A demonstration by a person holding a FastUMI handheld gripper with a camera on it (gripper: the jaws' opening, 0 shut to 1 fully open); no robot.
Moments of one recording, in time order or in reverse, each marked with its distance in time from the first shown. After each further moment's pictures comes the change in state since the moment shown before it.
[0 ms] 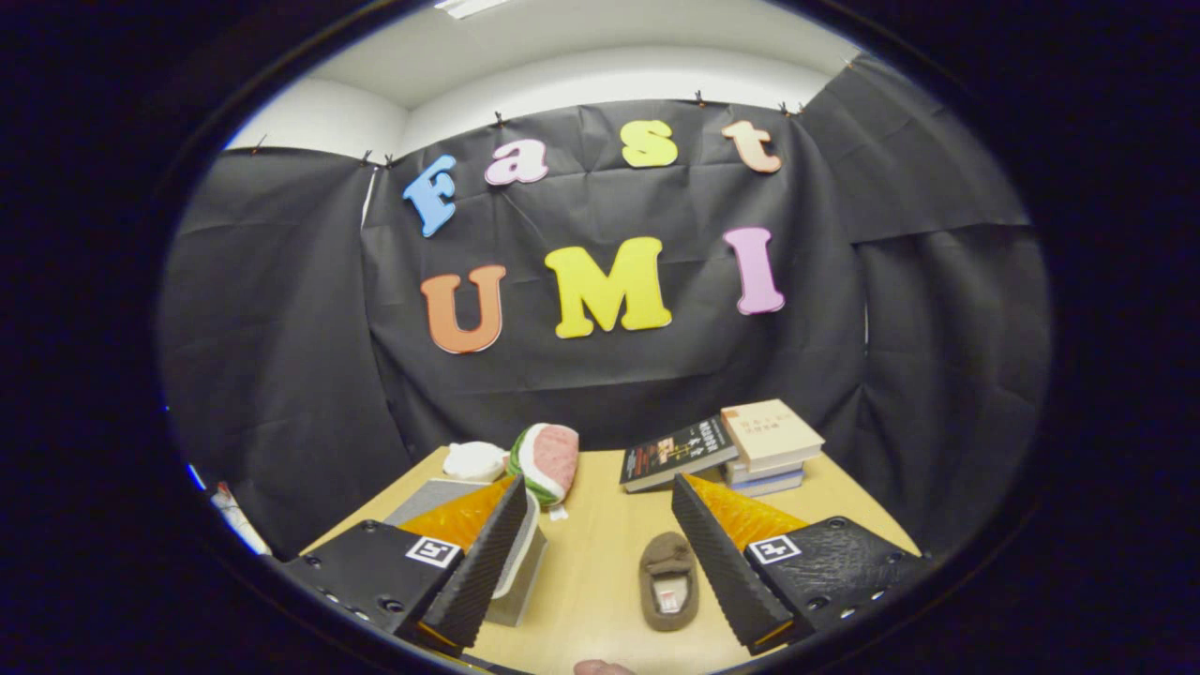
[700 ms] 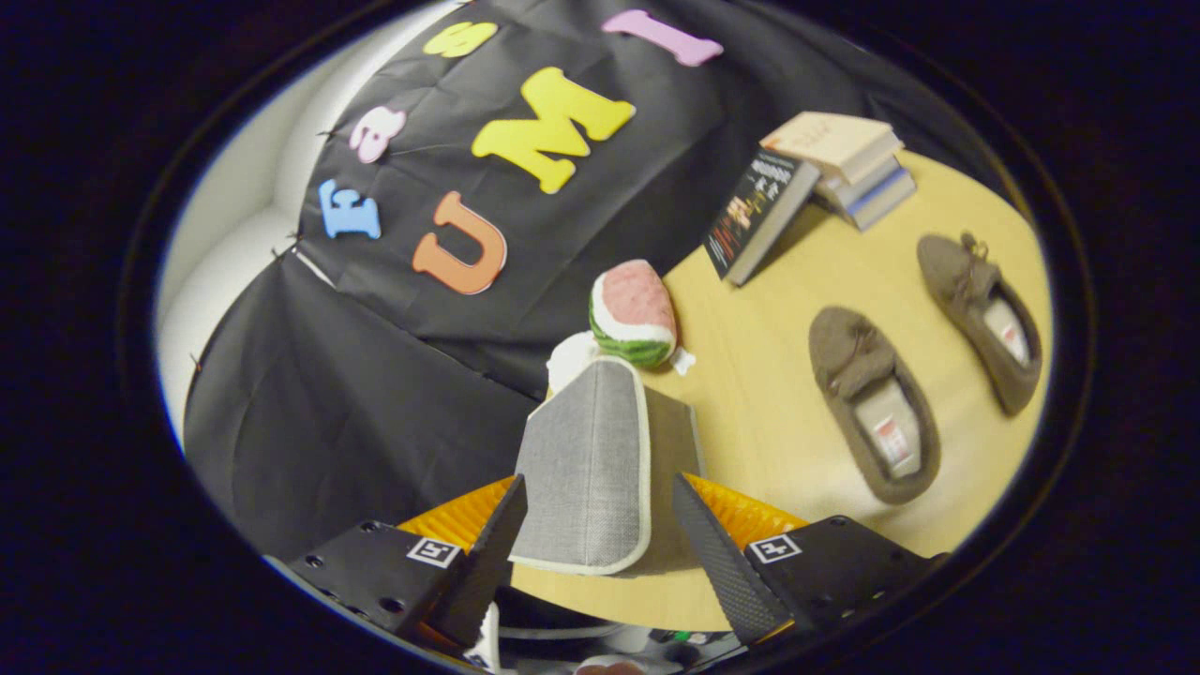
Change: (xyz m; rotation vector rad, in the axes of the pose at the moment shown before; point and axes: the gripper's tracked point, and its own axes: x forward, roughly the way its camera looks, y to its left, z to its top) arm 0.071 0.054 -0.150 0.700 0.512 0.290
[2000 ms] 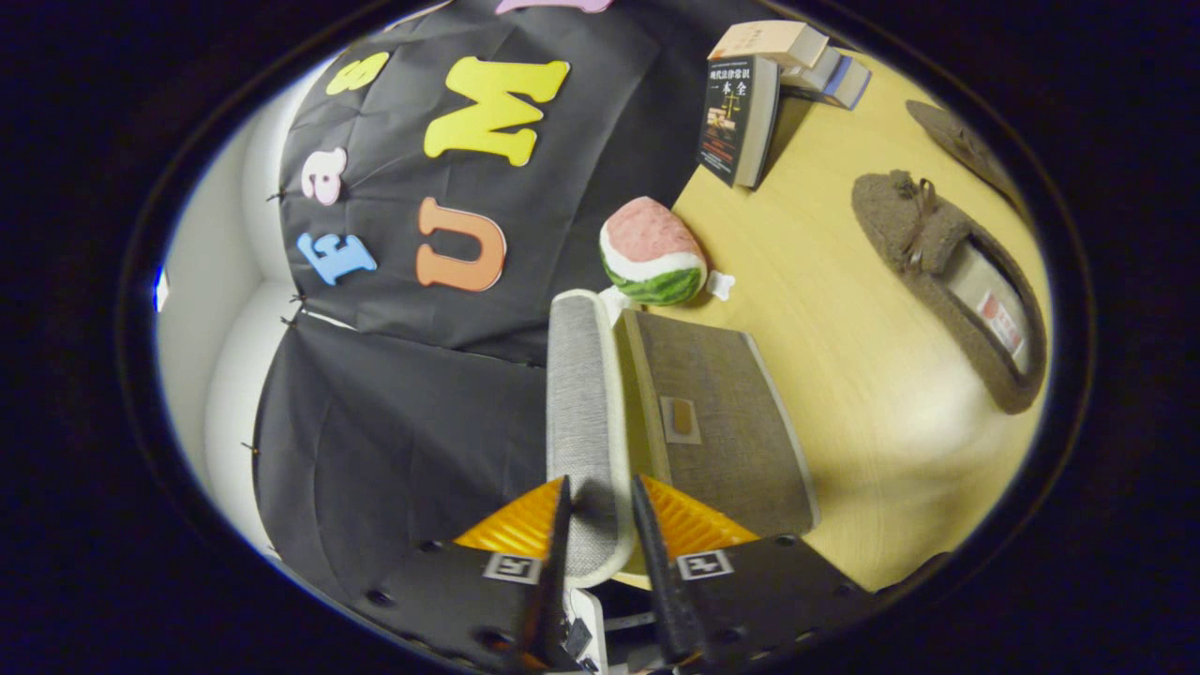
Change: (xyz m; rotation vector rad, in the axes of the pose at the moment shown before) arm 0.034 0.041 -0.022 0.215 0.100 0.164
